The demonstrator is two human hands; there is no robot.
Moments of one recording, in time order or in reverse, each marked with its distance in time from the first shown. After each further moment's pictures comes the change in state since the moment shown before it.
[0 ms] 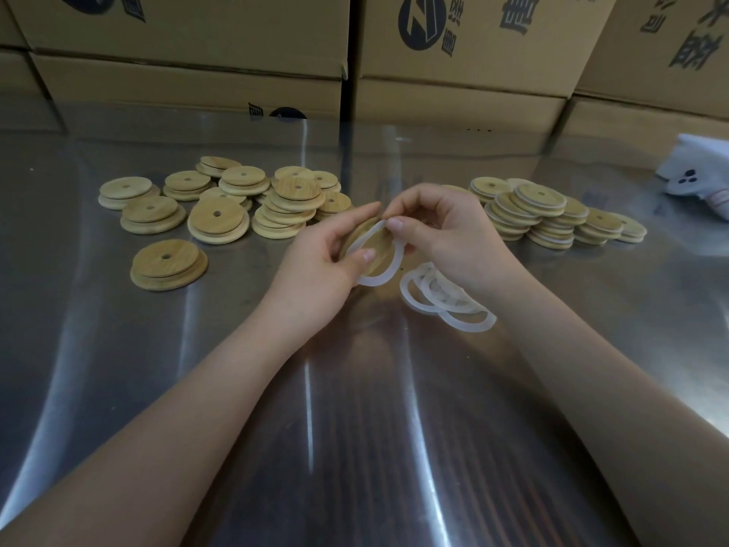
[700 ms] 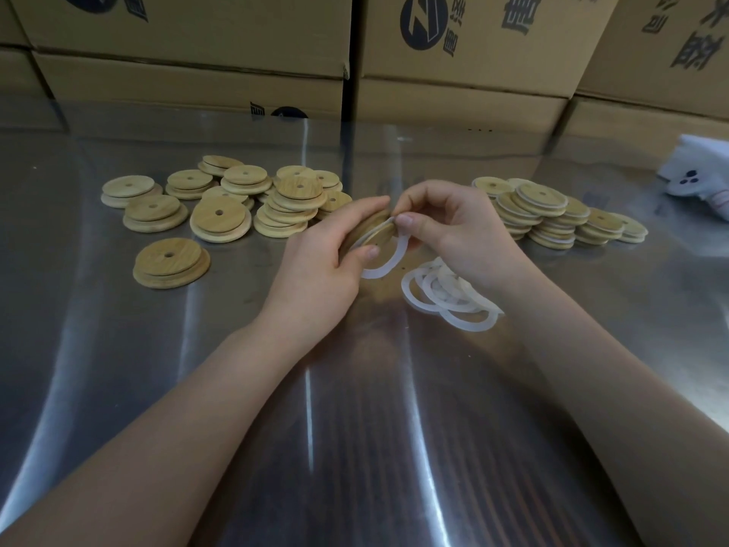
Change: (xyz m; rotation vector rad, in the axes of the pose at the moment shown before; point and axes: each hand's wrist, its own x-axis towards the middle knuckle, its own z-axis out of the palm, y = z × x) left_hand 0.000 -0.006 0.000 0.288 0.107 0.216; right_hand -0.002 -0.006 -0.006 0.021 -0.021 -0.007
